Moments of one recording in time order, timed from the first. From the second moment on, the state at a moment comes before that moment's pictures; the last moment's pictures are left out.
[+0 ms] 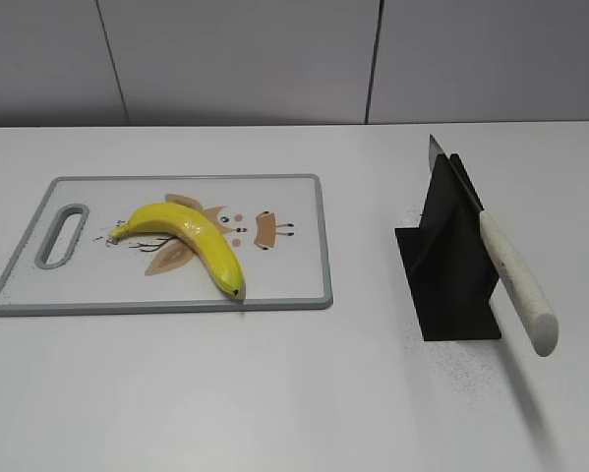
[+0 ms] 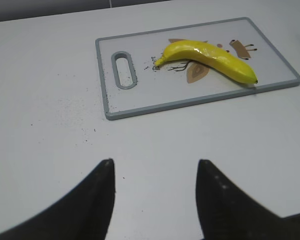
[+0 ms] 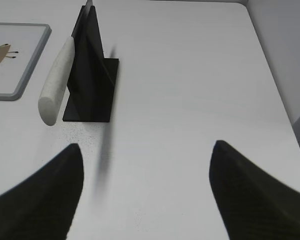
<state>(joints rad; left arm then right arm) -0.08 -0.01 -0.47 -0.15 1.09 0.26 0.06 -0.01 -0.50 0.02 1.04 0.00</state>
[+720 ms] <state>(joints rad) -0.08 -0.01 -0.47 -0.15 1.09 0.26 0.06 0.34 -0.68 0.04 1.15 0.00</state>
